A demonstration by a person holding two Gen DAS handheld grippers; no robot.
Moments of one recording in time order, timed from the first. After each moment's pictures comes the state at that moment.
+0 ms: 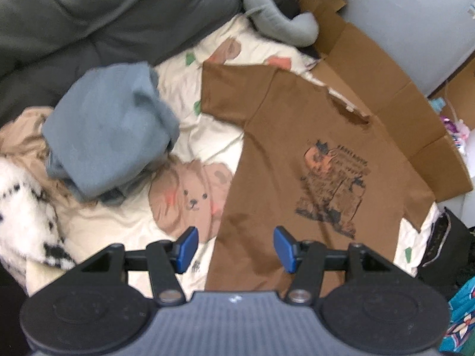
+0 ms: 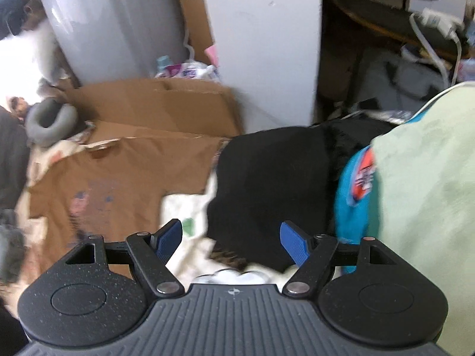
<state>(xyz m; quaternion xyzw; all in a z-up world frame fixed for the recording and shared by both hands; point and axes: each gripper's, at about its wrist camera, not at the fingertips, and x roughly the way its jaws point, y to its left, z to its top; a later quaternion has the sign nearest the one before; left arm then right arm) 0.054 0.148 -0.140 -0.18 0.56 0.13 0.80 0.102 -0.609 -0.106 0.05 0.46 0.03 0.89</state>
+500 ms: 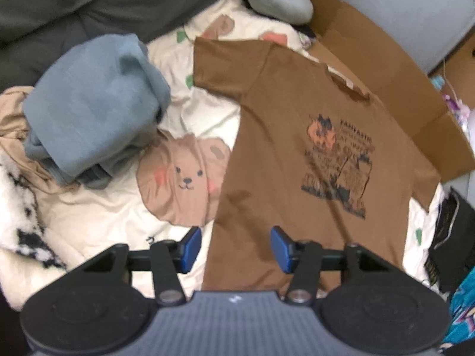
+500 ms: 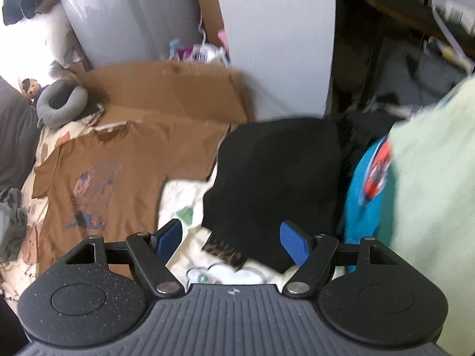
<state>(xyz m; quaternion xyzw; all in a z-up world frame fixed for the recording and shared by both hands) 0.036 0.138 -0.206 -0.17 0.56 0.11 0.80 0.106 -0.620 -0.166 0.05 0.49 0.09 0.87</state>
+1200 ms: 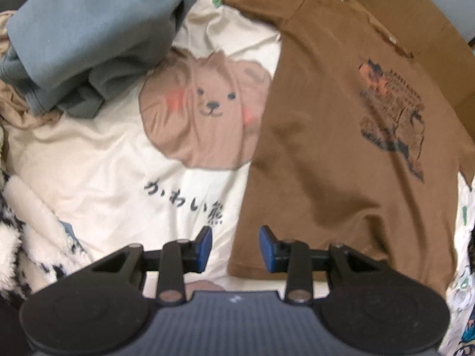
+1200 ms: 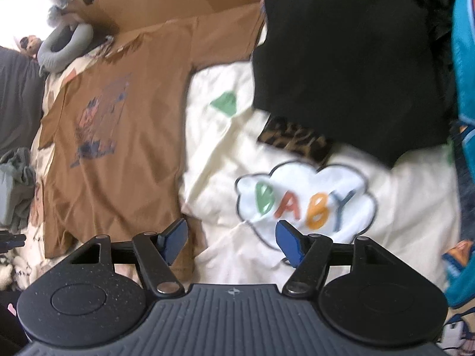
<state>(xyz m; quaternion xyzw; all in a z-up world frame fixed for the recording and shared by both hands) 0.010 0.152 -0.335 -0.19 0.60 0.14 0.76 0.071 -0.535 -0.349 0.11 0.58 0.14 0.79</state>
